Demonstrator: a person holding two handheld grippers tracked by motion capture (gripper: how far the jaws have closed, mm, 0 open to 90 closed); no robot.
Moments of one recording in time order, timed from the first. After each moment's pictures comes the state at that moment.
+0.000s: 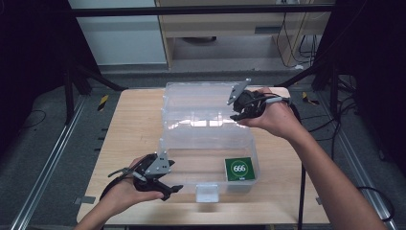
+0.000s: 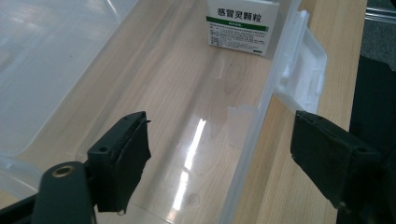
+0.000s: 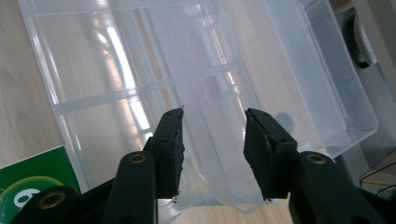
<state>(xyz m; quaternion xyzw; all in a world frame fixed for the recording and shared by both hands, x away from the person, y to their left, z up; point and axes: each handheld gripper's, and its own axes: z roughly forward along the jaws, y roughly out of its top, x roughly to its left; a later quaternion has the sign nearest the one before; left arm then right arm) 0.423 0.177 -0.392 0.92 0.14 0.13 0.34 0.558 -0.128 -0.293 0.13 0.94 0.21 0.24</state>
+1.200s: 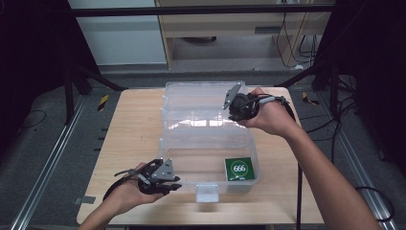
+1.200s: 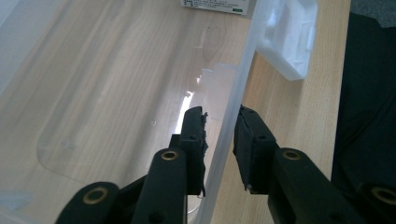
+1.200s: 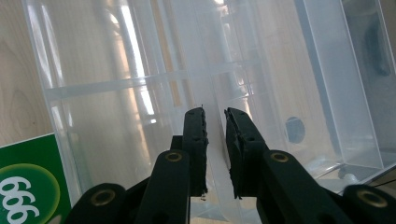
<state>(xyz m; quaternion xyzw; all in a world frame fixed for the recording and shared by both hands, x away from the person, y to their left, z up) 0.426 0.173 -0.413 0.94 0.11 0.09 0.30 0.569 -0.119 -0.306 0.09 0.95 0.19 0.22</state>
